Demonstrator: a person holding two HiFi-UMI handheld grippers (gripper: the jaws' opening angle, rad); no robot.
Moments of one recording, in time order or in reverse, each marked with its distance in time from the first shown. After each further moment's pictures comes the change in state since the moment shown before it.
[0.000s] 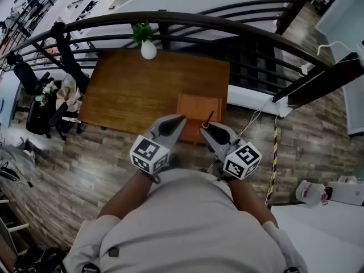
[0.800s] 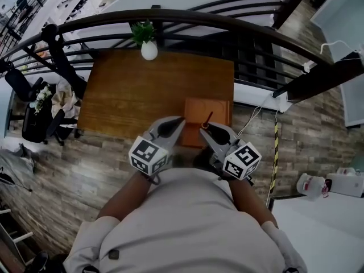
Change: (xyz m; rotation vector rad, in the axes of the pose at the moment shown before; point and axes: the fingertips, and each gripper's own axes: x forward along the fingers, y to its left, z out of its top) left arm -0.012 0.093 -0.014 -0.041 0.032 -0.062; right arm 0.094 -0.012 -0.008 -0.014 0.029 -0.054
